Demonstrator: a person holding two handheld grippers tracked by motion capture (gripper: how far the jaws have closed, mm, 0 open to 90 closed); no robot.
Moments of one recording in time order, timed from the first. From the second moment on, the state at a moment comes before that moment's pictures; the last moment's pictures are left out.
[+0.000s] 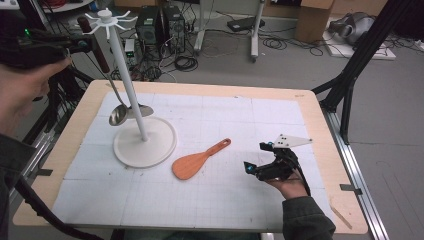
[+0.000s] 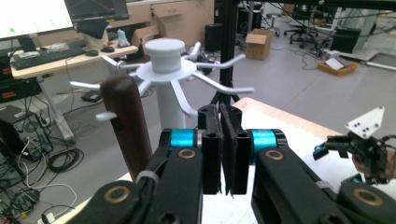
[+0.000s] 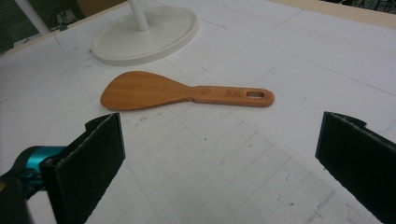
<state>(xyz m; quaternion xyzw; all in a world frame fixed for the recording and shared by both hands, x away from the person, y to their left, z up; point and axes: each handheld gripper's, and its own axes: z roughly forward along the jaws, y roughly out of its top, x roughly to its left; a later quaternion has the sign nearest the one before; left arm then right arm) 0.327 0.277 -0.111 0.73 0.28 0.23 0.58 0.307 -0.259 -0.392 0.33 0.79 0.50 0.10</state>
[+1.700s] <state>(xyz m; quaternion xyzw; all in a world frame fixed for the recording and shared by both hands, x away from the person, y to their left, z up) 0.301 0.252 -0.286 0.78 0.27 0.16 0.55 0.344 -0.209 -0.384 0.29 0.84 0.45 0.09</state>
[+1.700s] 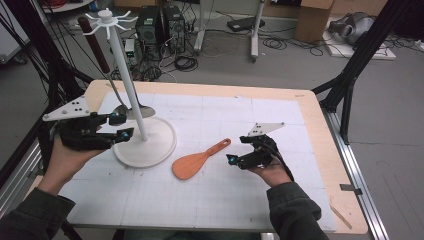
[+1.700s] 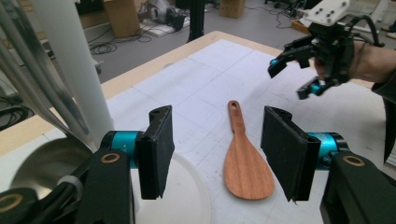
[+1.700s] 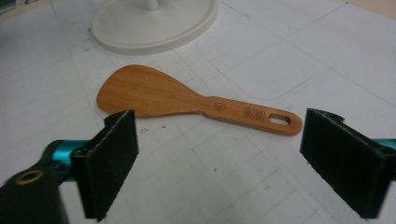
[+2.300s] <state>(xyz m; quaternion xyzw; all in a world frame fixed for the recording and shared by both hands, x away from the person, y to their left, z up) 0.290 0.238 -0.326 0.79 0.26 0.15 0.53 0.390 -0.177 -0.405 0.28 0.87 0.40 0.07</state>
